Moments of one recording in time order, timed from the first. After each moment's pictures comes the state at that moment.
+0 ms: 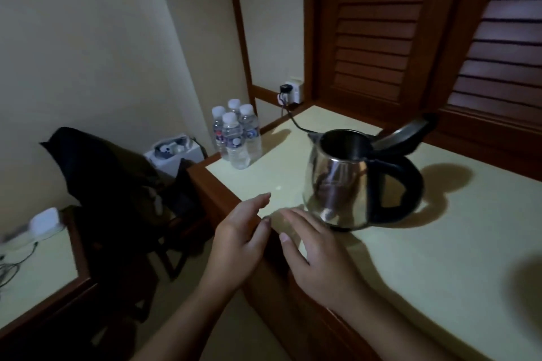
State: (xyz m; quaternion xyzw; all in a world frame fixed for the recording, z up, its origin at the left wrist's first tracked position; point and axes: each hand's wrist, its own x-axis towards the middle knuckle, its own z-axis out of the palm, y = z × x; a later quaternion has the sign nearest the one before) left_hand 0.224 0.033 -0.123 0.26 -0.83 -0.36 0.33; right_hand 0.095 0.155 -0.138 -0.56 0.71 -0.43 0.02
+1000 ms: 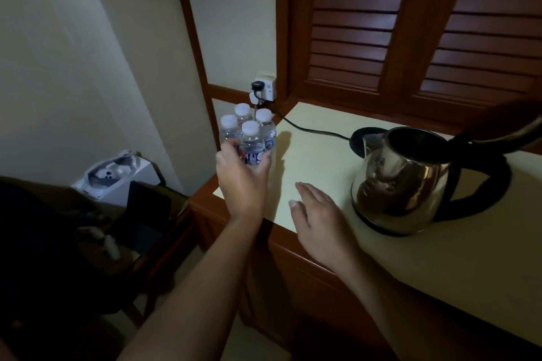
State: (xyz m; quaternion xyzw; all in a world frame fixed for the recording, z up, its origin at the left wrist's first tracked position) left_hand 0.136 -0.171 -0.124 0.33 -0.76 -0.35 0.45; right_hand 0.105 -0.013 -0.158 -0.38 0.87 -0.31 -0.05
